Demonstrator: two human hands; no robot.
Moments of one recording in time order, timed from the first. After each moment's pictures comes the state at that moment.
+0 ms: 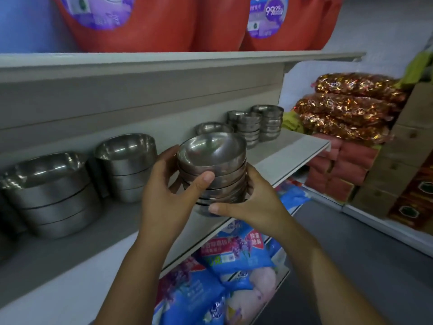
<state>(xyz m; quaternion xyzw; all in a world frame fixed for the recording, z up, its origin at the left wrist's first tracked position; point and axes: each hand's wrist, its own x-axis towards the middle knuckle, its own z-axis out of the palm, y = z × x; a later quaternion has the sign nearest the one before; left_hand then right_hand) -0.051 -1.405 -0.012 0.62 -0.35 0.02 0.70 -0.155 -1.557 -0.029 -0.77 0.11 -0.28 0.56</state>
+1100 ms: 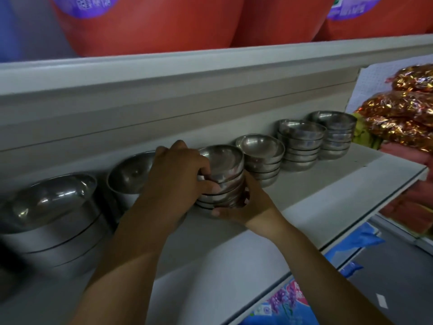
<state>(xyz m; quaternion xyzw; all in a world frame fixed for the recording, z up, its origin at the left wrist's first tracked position) 0.090 -1.456 0.033 0.88 -0.40 0.17 0.19 0.023 -1.633 -0.079 -0.79 0.05 -0.20 0.58</state>
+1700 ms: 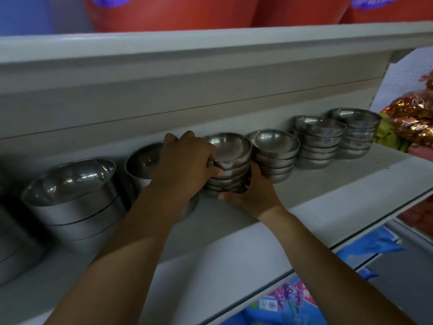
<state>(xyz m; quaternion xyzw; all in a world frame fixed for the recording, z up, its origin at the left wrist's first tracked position) 0.105 -1.460 0.024 0.89 -0.37 0.25 0.08 0.056 -1.633 -0.086 -0.84 0.07 -0.22 0.50</state>
